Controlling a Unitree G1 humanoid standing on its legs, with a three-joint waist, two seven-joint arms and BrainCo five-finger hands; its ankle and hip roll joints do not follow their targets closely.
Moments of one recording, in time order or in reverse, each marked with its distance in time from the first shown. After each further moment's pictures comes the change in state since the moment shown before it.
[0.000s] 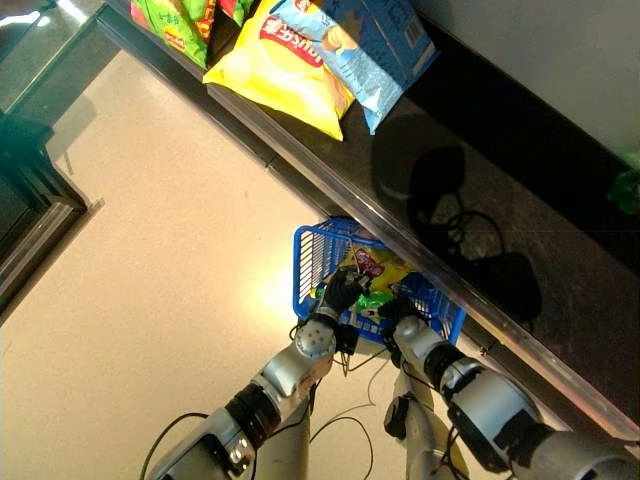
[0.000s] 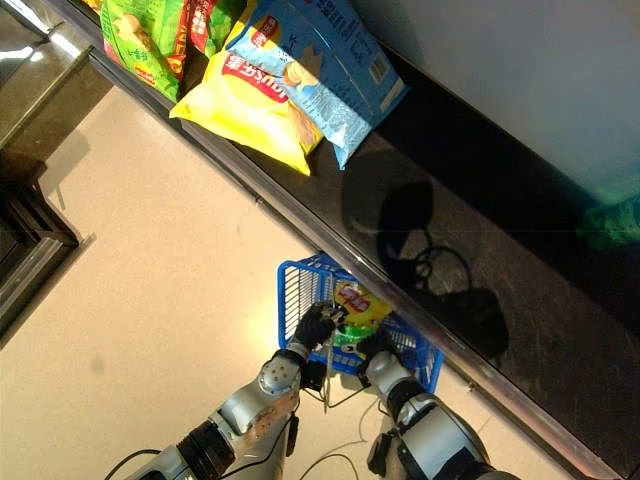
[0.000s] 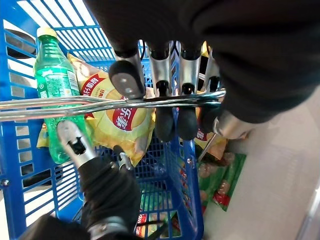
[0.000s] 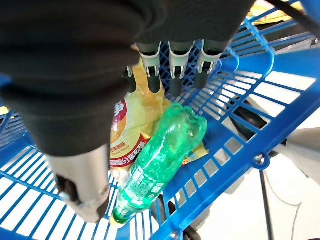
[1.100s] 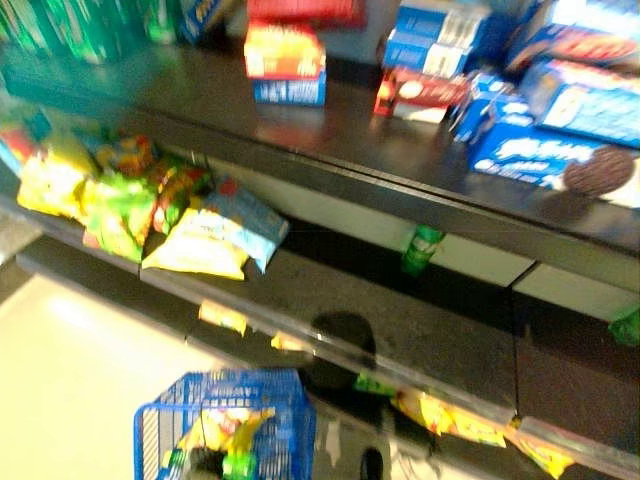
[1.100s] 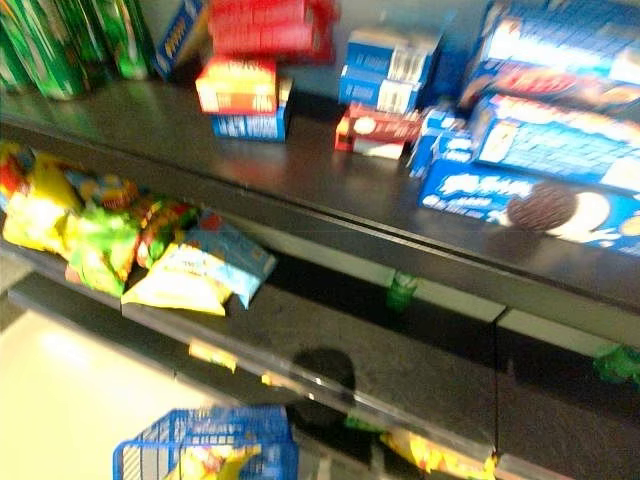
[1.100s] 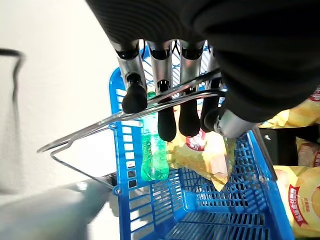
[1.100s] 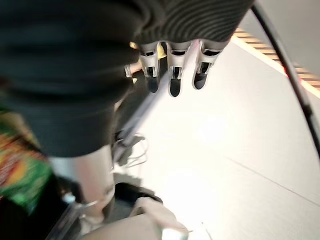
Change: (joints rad) left arm 0.487 0.012 0.591 0.852 0.380 0.035 -0.069; right arm 0.864 -0.112 -0.494 0.126 -0.005 -0.029 0.096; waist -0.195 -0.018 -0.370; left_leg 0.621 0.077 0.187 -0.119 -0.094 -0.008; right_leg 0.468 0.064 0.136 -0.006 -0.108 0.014
